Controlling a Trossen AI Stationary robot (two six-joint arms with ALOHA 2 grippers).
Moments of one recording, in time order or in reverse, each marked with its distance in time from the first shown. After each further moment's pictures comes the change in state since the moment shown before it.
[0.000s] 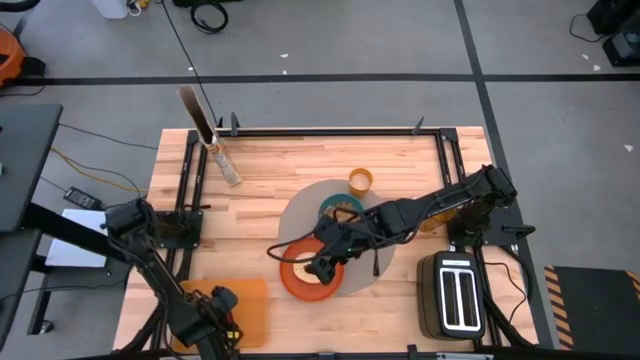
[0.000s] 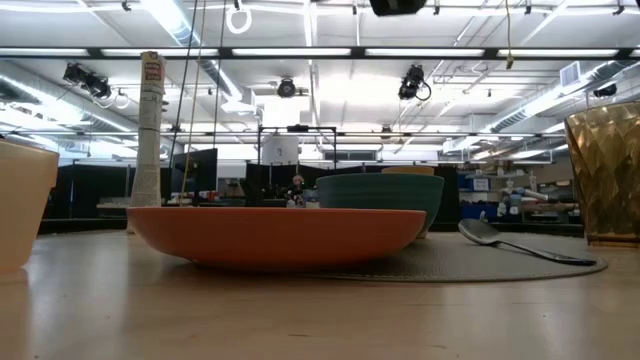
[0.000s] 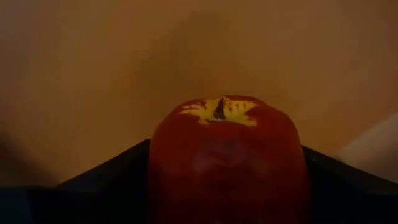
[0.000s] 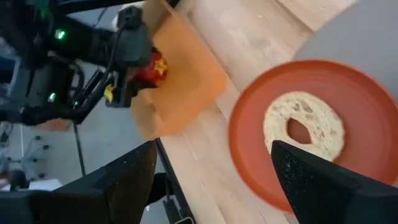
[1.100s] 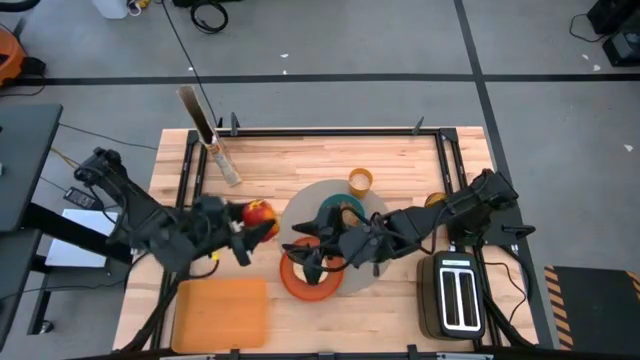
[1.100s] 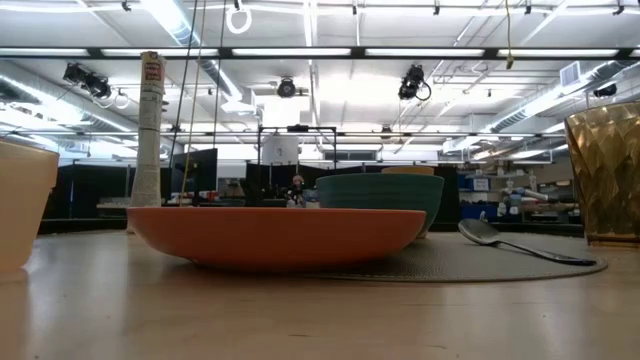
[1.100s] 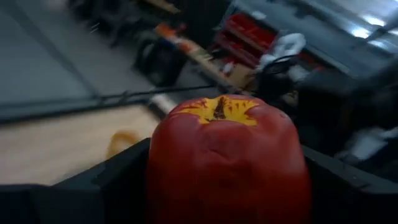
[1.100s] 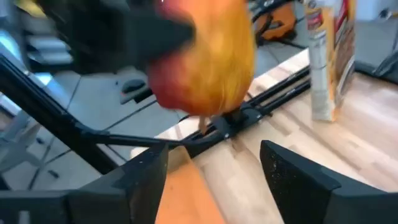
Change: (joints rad) left arm 0.329 -0.631 0.001 0.654 -1.187 1.112; right arm 0.091 0.017 0.135 0.305 0.555 -0.380
